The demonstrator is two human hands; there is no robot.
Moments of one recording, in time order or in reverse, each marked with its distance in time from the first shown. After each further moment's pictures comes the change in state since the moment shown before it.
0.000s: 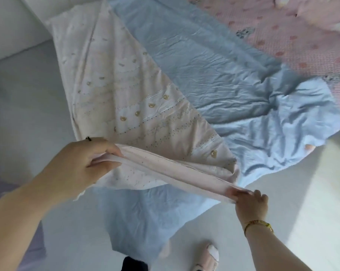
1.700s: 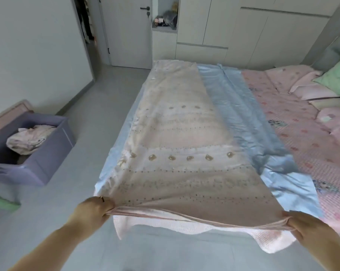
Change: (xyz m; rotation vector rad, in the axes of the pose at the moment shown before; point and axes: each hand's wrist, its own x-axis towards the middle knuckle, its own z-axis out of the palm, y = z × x) left_hand -0.219 0.132 0.209 0.543 0.294 -0.281; right_hand 0.040 0.303 -0.129 0.206 0.633 -1.147
